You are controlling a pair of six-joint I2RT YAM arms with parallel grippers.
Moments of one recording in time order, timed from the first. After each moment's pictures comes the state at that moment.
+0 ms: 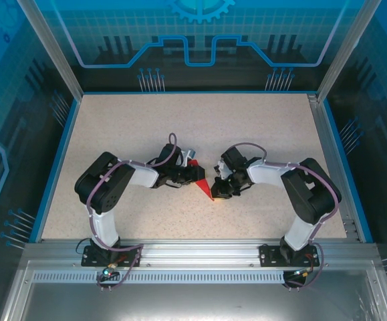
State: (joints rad) left arm -0.51 1.88 0.80 0.34 0.62 -0.79; right arm 0.56 1.73 0.86 -0.44 -0.52 0.51
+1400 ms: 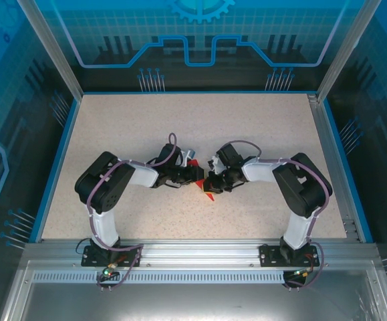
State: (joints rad) left arm -0.50 1.88 0.80 0.33 0.63 -0.78; right arm 0.57 1.81 0.88 -0.23 -0.61 0.61
